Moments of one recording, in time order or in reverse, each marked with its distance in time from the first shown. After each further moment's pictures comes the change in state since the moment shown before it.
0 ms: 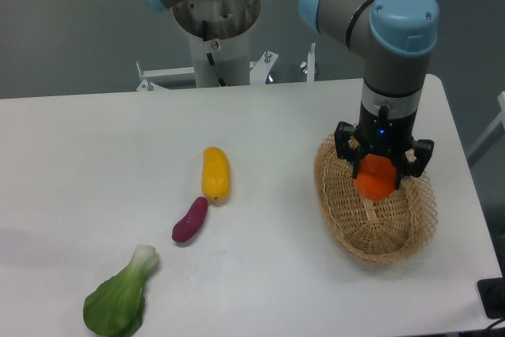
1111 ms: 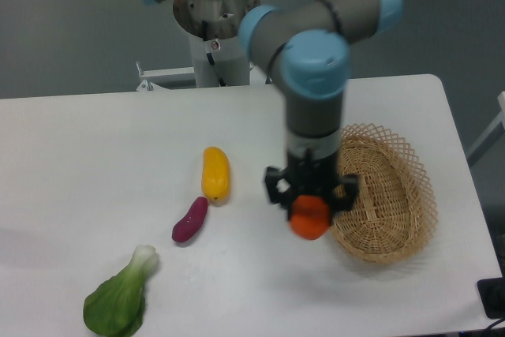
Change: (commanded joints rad) arm -0.282 -0.049 -0.133 0.250 0.012 -0.569
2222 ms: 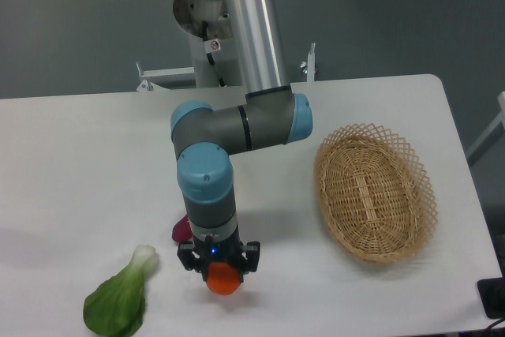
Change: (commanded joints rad) arm -0.132 -0.242 0.023 0.146 0.052 -0.164
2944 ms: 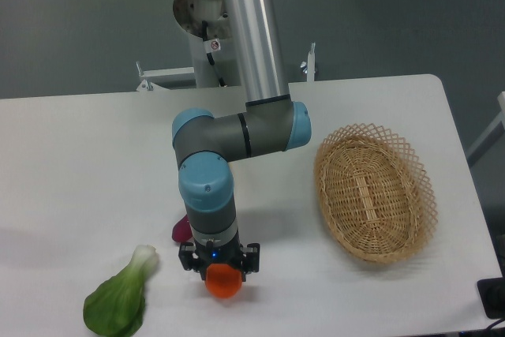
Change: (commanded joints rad) arm -0.006 0.000 -0.002 0.000 0.046 0.000
